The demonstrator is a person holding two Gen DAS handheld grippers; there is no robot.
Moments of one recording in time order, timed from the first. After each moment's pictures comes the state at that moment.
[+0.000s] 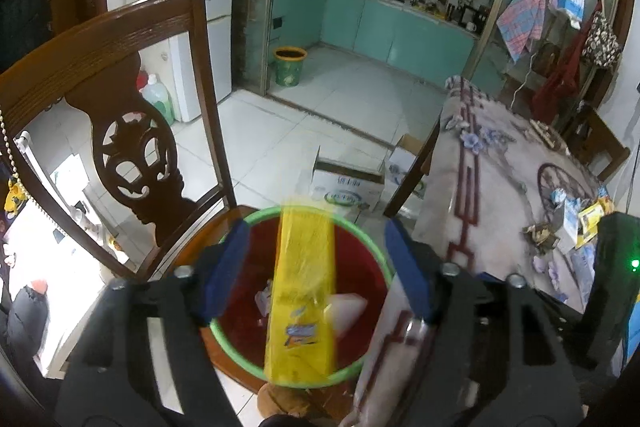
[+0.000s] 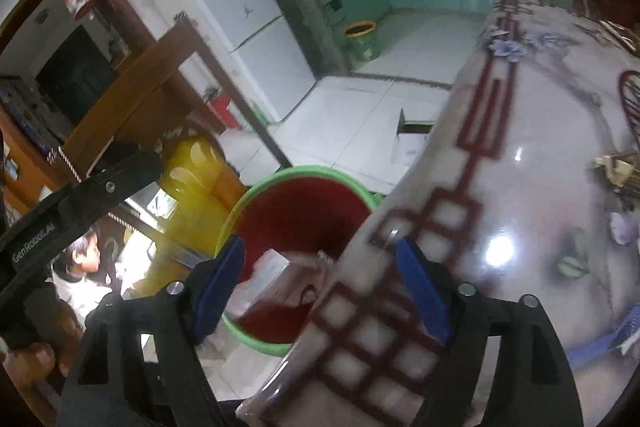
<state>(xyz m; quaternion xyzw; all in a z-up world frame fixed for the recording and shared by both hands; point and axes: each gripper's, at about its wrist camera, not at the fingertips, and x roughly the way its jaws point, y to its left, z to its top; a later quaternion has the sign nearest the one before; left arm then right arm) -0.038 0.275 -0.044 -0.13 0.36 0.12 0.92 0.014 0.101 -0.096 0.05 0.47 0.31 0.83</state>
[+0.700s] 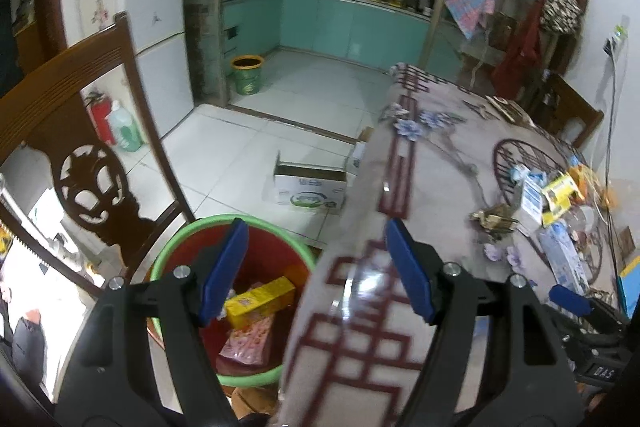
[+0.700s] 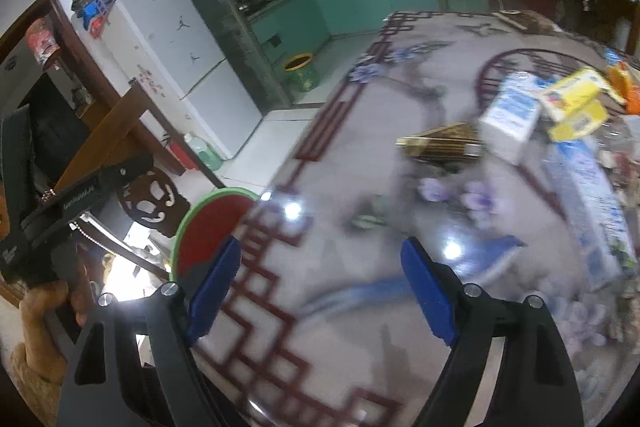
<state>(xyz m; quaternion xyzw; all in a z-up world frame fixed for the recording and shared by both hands) -0.012 0.183 -0.025 -0.08 0.37 0.06 0.93 -0.023 -0.069 -0.054 0.09 0.44 0.22 0.87</state>
